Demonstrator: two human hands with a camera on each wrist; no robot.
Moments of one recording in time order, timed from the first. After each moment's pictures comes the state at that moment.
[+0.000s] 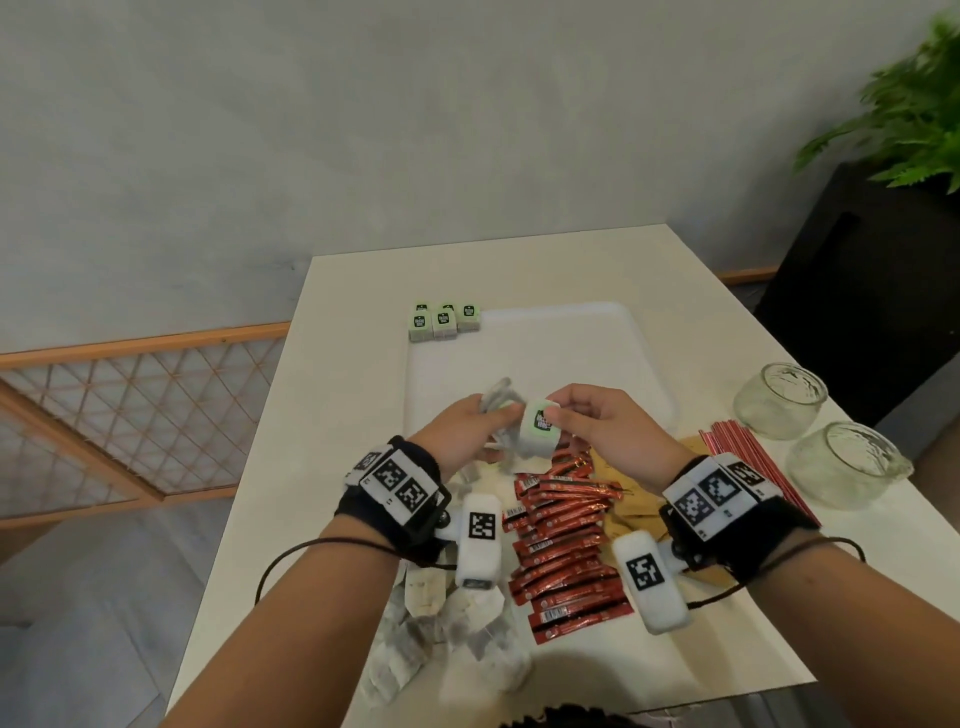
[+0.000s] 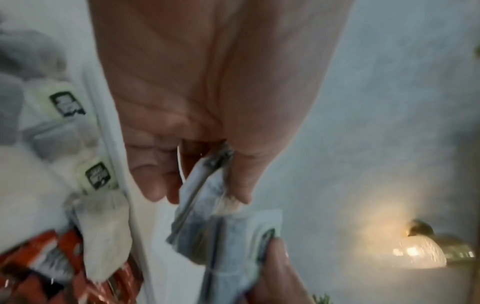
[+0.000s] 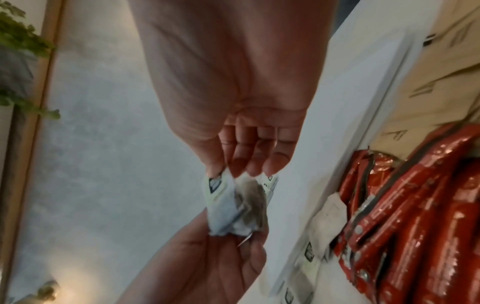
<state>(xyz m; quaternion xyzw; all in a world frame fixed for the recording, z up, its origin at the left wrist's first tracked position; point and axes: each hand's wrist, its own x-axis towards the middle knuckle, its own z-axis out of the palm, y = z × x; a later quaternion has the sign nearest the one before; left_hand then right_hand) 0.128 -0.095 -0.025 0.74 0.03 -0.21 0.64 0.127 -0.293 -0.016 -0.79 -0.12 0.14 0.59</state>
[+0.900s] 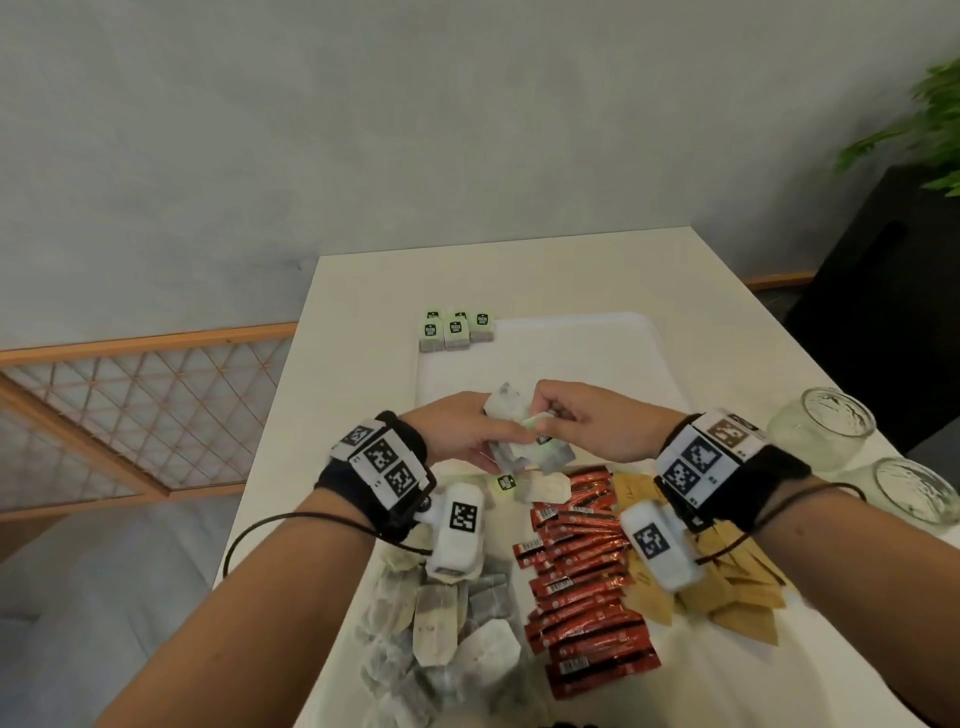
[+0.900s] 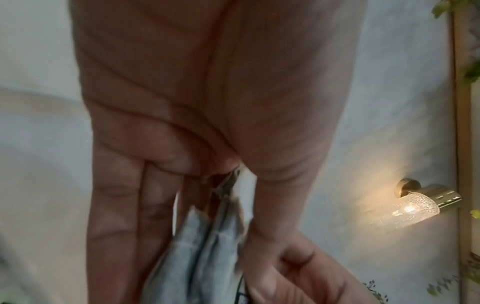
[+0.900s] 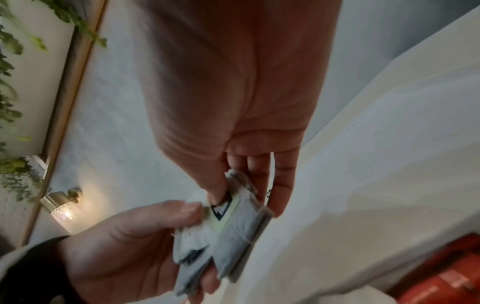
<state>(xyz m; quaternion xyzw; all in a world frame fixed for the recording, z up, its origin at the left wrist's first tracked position) 0.165 -0.070 0.002 0.75 -0.02 -0.33 0.57 0.196 -0.273 -0.009 -0.86 -0.31 0.22 0.35</state>
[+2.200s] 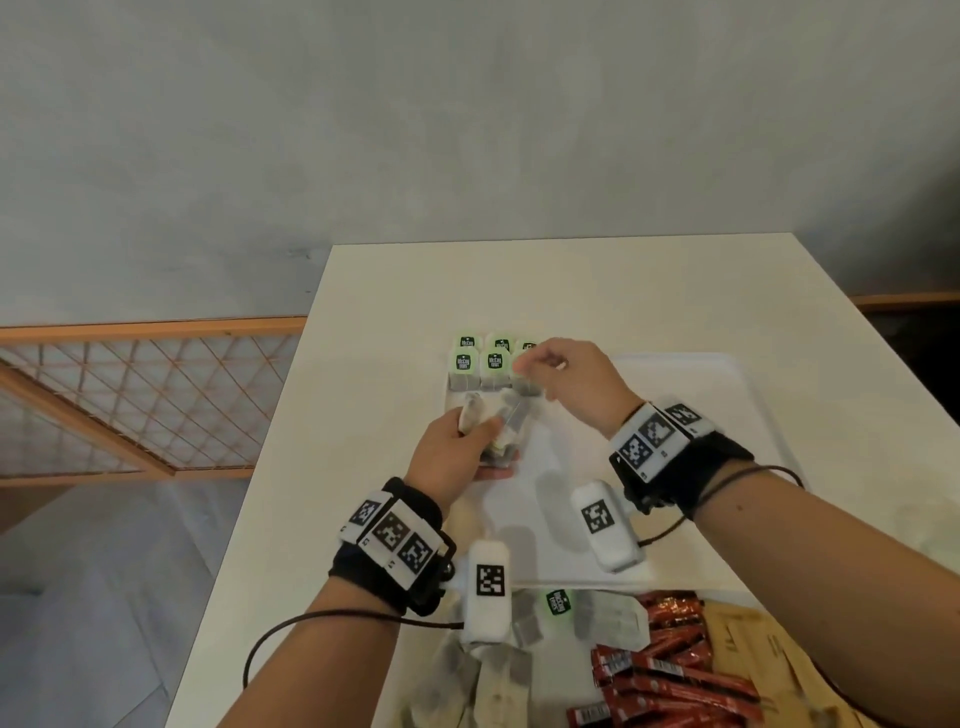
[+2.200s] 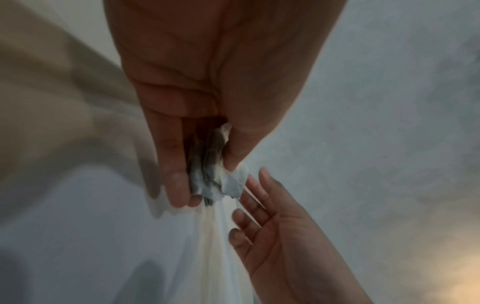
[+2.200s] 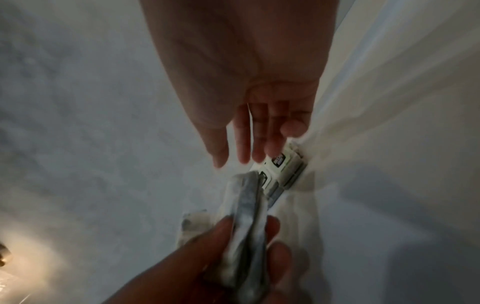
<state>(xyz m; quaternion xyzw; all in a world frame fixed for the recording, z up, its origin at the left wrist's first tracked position) 0.250 -0.026 -0.067 0.63 0.20 -0.08 0.74 0.352 -0.174 -0.056 -0.84 -0.11 0.10 0.51</state>
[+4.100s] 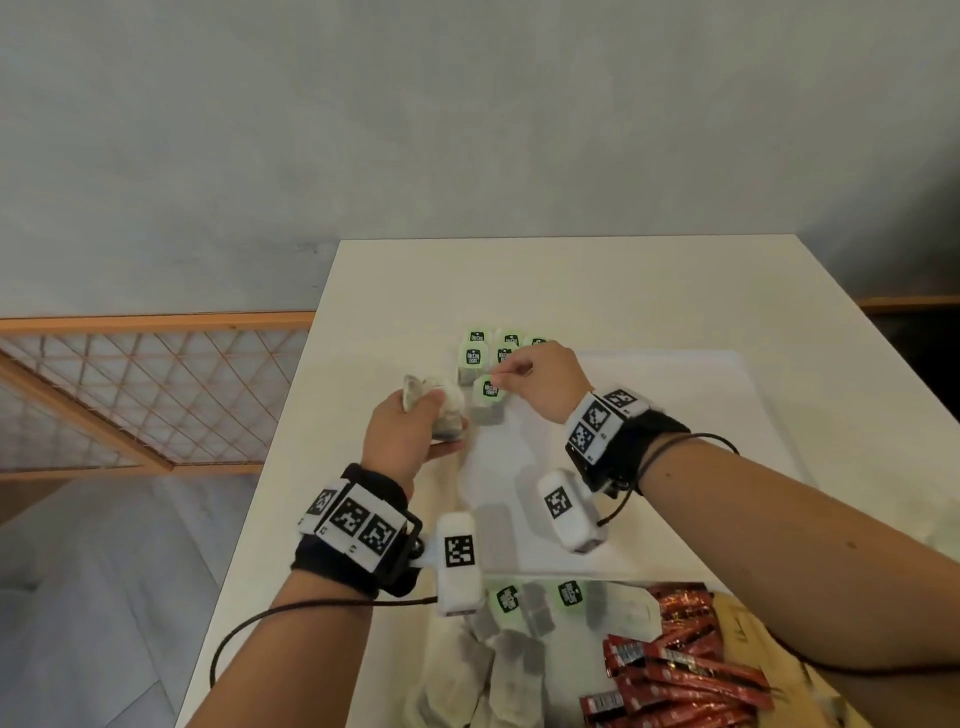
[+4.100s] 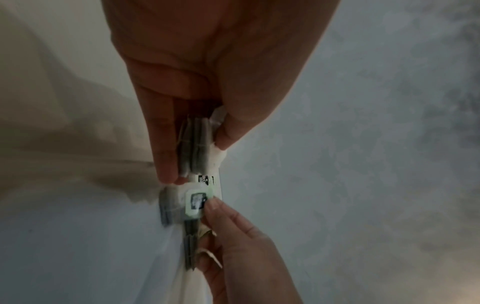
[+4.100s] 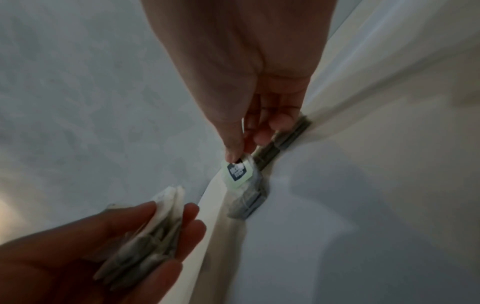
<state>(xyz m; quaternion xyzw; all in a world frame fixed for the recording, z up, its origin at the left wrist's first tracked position) 0.250 0.022 -0.063 0.63 0.28 0.02 0.72 0.356 -0.134 -0.073 -0.89 -0.16 0.10 0.42</state>
